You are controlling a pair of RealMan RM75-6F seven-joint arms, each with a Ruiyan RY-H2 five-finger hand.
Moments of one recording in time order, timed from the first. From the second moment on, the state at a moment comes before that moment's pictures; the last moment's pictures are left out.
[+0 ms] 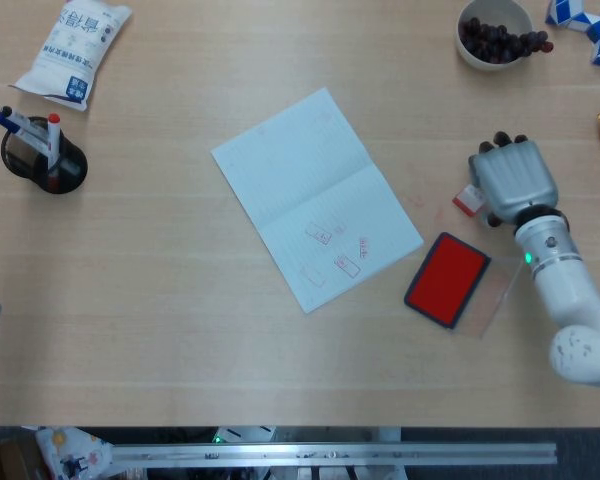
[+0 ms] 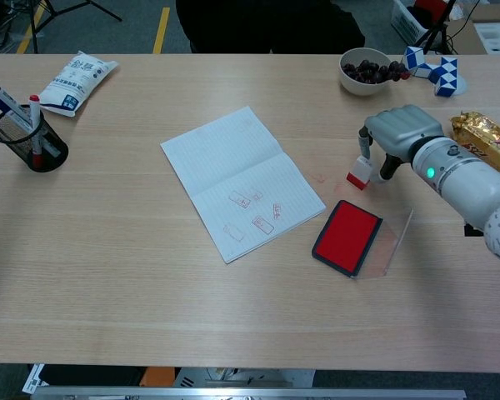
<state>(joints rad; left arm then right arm) -0.01 -1.09 0.02 -1.73 1.59 1.55 0.10 0.77 -1.57 0.07 -1.52 -0.63 1.04 -0.89</state>
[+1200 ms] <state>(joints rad) 0.00 -1.09 0.02 -1.71 1.58 1.56 0.08 0.80 -1.63 0.06 -1.48 -0.64 1.05 -0.90</state>
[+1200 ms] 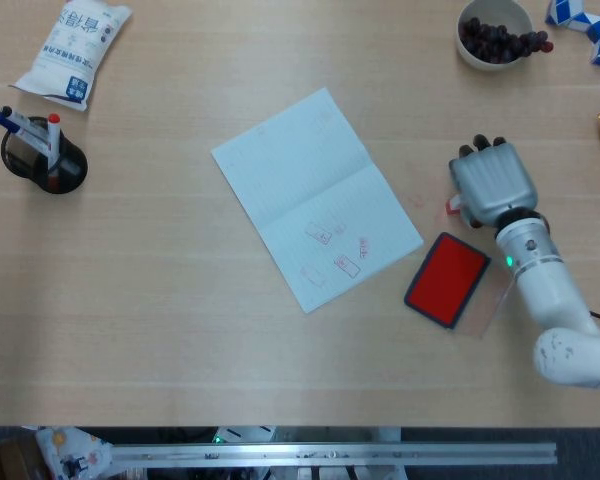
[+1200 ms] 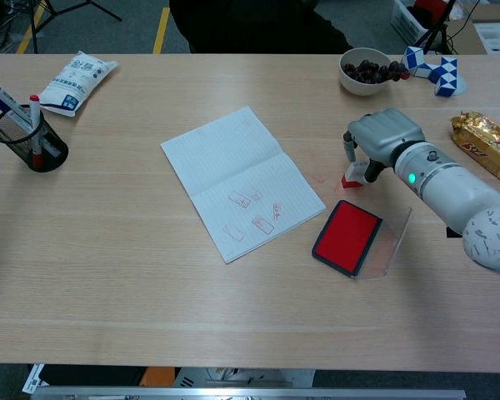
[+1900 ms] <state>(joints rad) 0.00 -1.10 0.01 -1.72 1.58 1.55 0.09 0.81 -1.64 0.05 -1.47 -0.62 1.04 -0.92</state>
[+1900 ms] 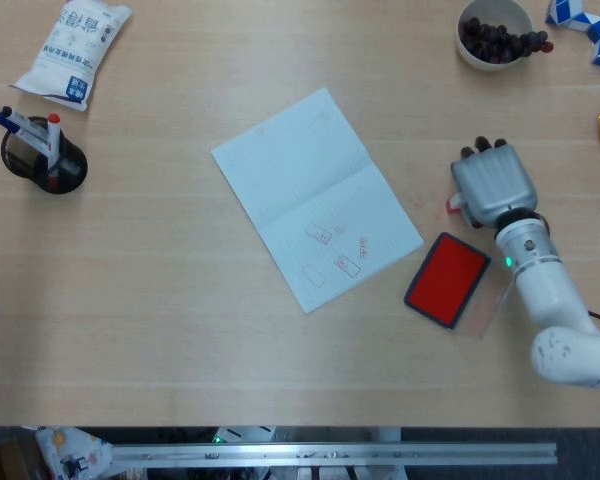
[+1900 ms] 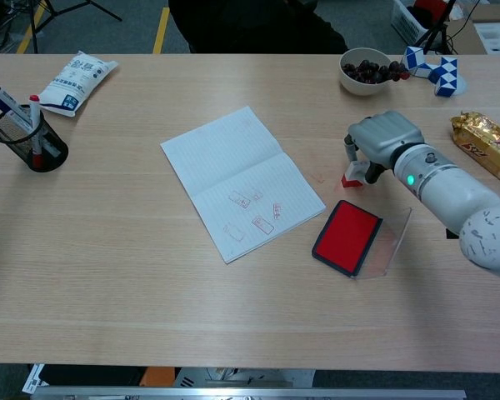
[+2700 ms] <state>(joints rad) 0.00 -1.09 0.01 -1.73 1.57 1.55 0.10 0.77 -1.45 -0.01 -1.71 -0.87 1.05 -0.82</state>
